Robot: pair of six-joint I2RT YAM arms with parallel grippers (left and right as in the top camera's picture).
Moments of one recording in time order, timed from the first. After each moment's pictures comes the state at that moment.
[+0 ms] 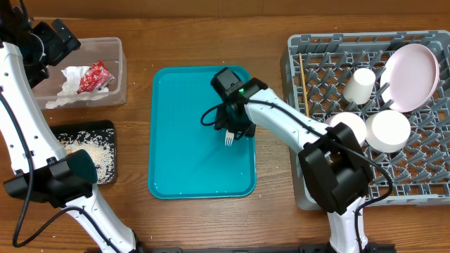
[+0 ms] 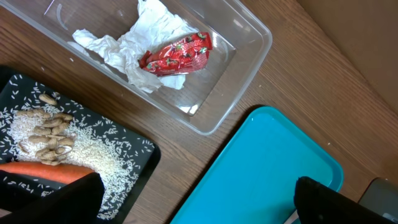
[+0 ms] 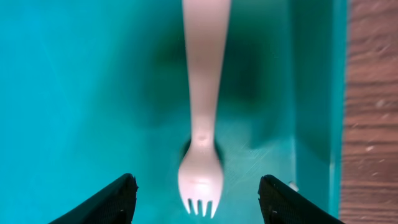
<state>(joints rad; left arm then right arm) 0.37 2.13 2.64 -1.67 0.14 -0.39 0.64 2.12 1.61 -0.90 -0.07 0.82</state>
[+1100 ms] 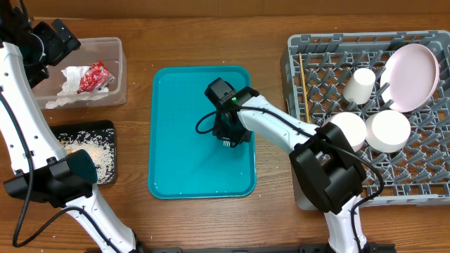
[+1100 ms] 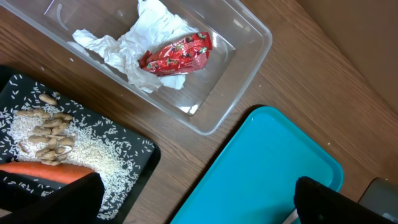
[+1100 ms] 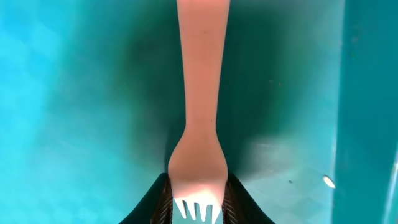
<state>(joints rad) 0.37 2.13 2.64 -1.67 0.14 -0.39 0.67 2.15 1.58 -0.89 -0.07 0.85</state>
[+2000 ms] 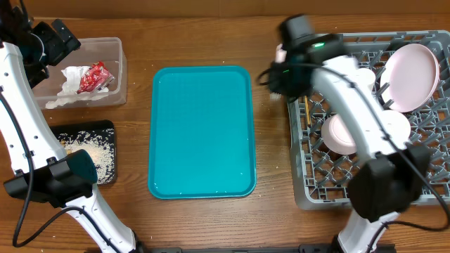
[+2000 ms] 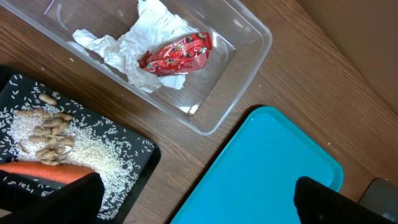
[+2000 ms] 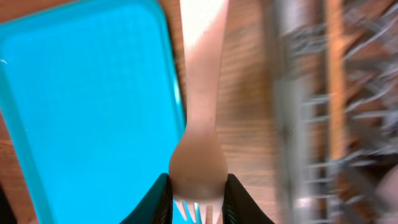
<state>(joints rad) 0.37 2.13 2.64 -1.67 0.14 -0.39 0.29 1.92 1.83 -1.19 -0.13 0.45</state>
